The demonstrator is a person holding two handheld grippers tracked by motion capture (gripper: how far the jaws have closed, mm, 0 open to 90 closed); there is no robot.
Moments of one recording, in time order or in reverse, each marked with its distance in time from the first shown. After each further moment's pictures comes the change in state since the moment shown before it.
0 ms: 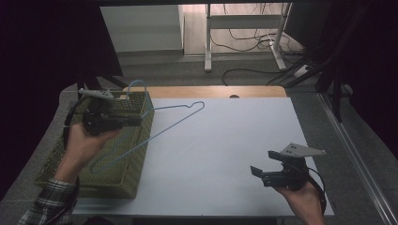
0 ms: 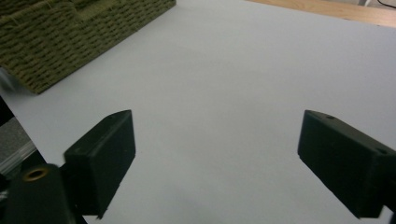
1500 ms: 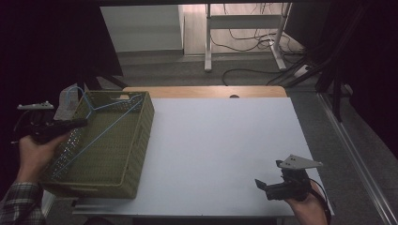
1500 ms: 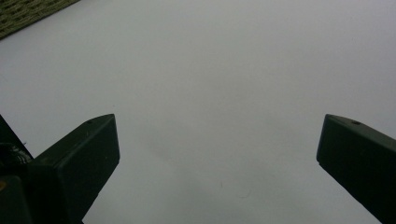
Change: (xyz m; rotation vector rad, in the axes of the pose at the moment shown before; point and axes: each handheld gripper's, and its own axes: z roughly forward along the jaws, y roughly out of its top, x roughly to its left) left arm 0.127 -0.108 -0.067 -0.124 0.235 -0.175; right arm -0.005 -0.035 0.003 0.085 -0.067 -0.065
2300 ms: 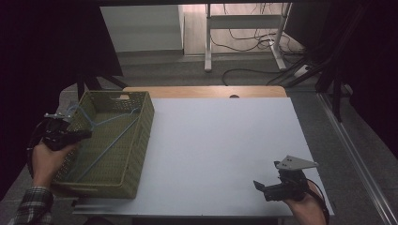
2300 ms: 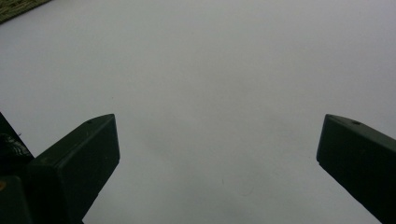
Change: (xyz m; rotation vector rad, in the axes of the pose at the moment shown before) left arm 0.010 -0.027 0.033 0.148 0.200 -0.080; right arm 0.002 -0.002 0.006 0.027 0.002 -0.020
